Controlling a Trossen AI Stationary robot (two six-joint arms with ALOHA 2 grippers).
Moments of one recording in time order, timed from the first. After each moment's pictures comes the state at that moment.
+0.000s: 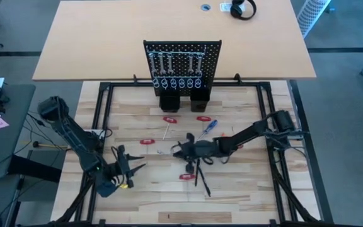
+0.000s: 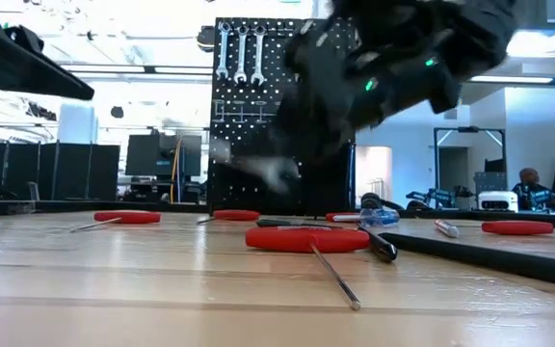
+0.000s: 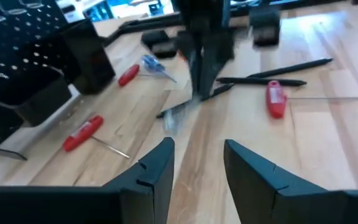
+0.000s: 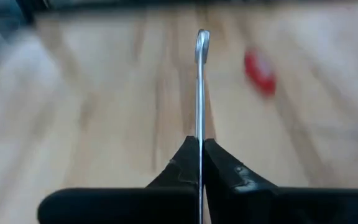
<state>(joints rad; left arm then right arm) -0.94 1.29 0.50 -0.06 -1.19 -0.62 0.19 1.94 0.92 0.60 0.17 0.16</state>
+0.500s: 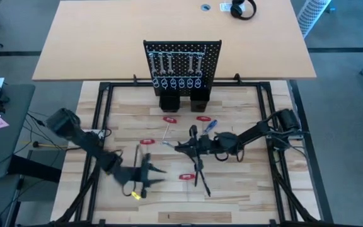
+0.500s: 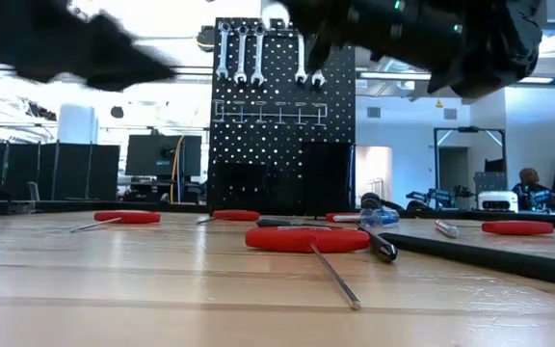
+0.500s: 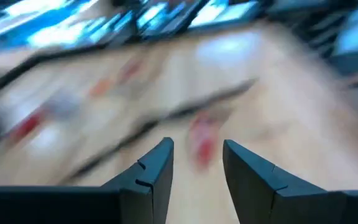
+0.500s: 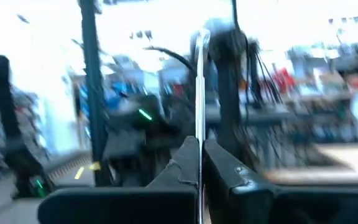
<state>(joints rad) -0.68 1.59 0.51 0.82 -0.67 -0.01 0.19 1.88 0.77 1.44 0.08 0.05</state>
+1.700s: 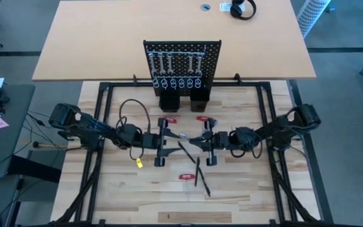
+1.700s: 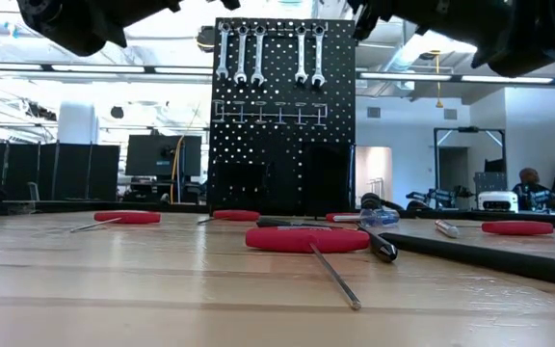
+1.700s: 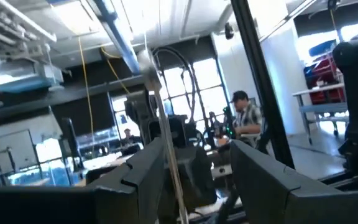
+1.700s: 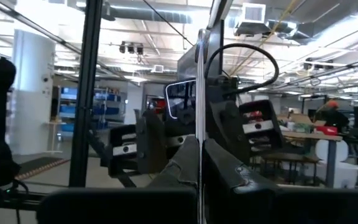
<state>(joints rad) -0.16 1.56 0.66 1.35 0.00 0.30 0.19 1.63 0.60 1.44 0.13 -0.14</state>
